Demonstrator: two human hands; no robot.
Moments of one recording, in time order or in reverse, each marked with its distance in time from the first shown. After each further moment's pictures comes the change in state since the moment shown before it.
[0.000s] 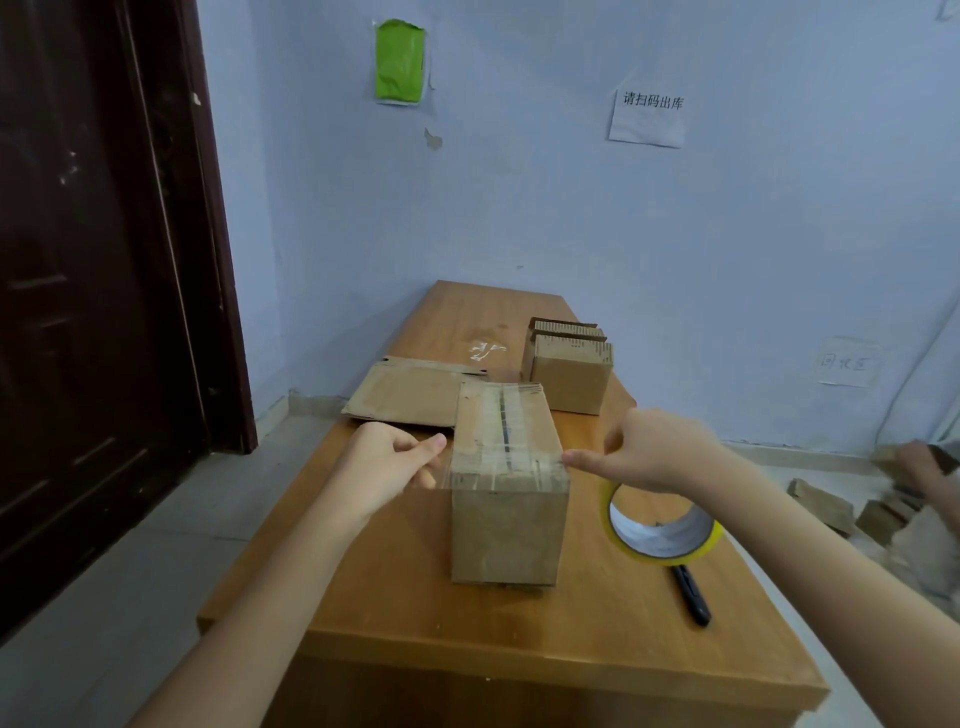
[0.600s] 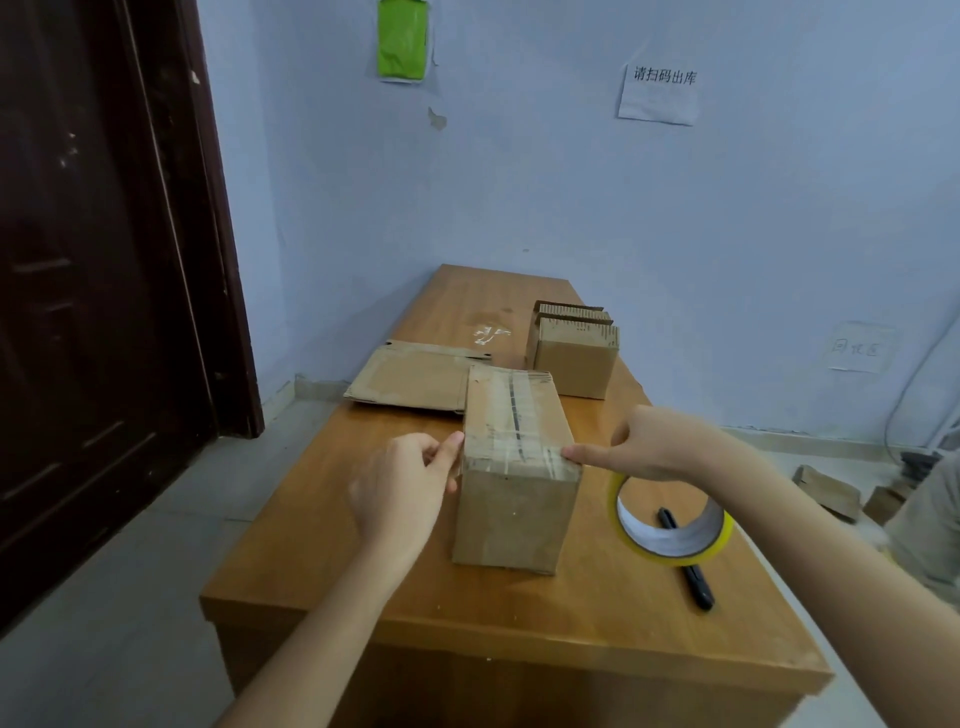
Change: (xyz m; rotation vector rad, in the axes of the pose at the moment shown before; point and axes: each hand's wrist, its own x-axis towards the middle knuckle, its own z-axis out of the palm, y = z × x) left_hand -0.015 -0.015 0.045 0.370 0.324 0.070; right_hand 0.008 0.009 0.013 0.092 -0.141 0.023
